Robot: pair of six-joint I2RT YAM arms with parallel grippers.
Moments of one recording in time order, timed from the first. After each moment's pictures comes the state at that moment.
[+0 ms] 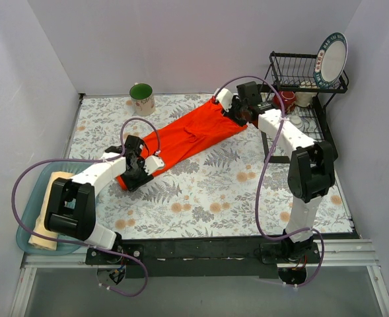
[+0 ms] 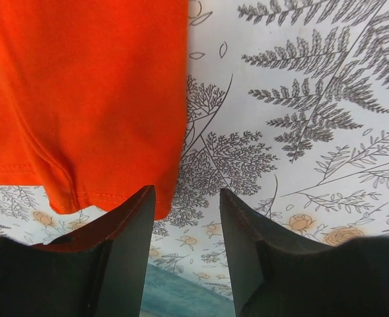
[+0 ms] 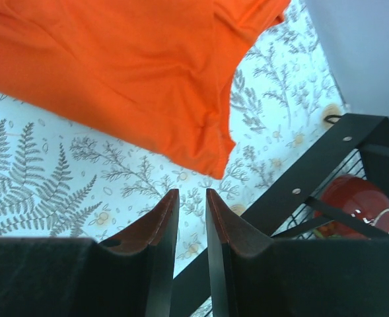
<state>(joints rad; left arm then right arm) -0.28 1.48 0.91 -0.78 0.01 0.74 0.39 1.89 1.62 -0.48 -0.10 -0.72</state>
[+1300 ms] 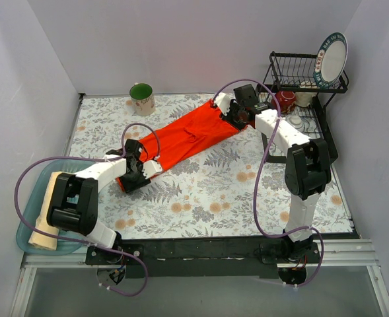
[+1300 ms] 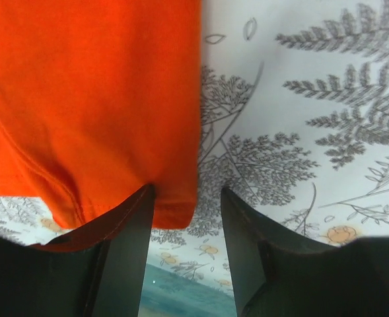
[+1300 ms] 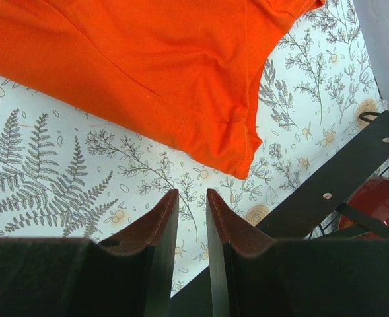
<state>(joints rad) -0.24 1.51 0.83 -0.68 -0.04 0.85 0.39 1.94 1.63 -0.53 -0.11 -0.71</state>
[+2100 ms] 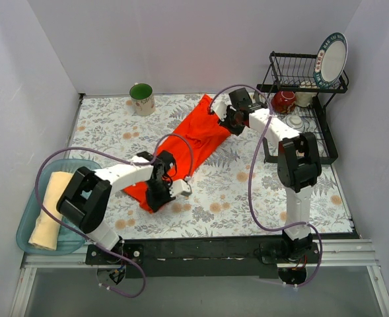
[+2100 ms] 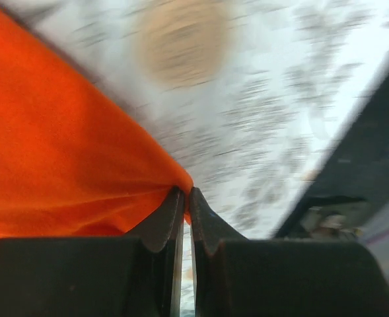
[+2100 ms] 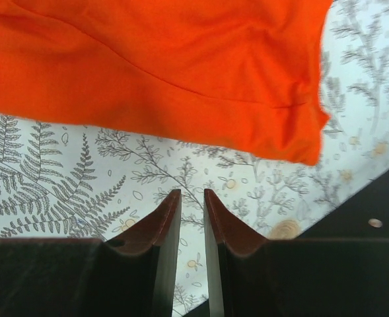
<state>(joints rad) -0.57 1.60 0.93 -0.95 0.24 0.75 0.39 2.05 1.69 -0.60 -0.12 -0.73</state>
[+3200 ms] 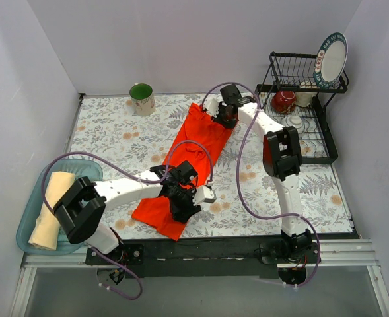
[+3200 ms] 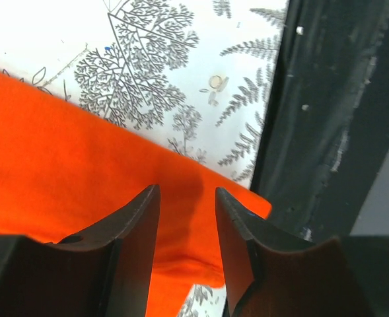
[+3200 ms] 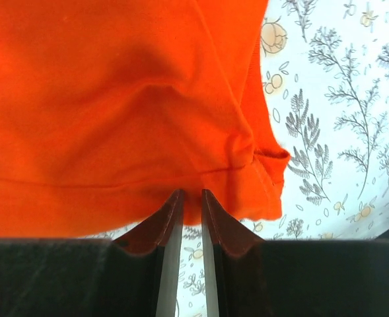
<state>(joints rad) -0.91 1.50 0.92 -0.71 0.43 0.44 0.41 2.34 2.03 -0.71 -0.12 -0.79</state>
